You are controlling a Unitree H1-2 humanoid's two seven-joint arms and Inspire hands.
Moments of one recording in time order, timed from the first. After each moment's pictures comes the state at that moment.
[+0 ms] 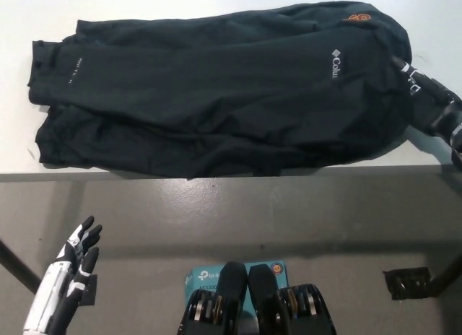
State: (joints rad) left_arm 0.18 0.23 0.05 -0.38 0.05 0.13 -0.10; right_arm -1.04 -0.33 -0.53 1.30 0.53 0.37 0.39
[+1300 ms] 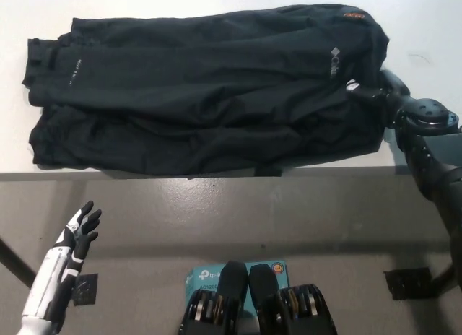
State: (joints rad) left_arm 0.13 0.24 0.05 -0.38 0.05 0.13 -0.10; right_arm -1.09 -0.23 -0.03 1.27 0.14 0.09 0.03
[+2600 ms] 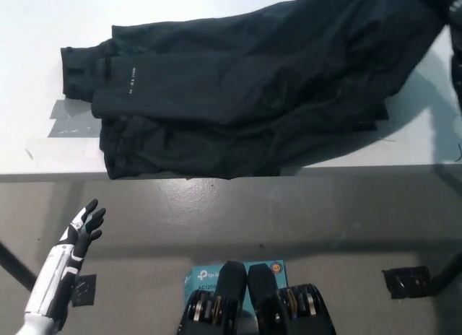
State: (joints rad) left_arm 0.12 0.24 0.05 -0.38 0.05 0.13 -0.12; right_arm -1.21 -0.33 0.15 0.86 -0.10 0.07 -0.08
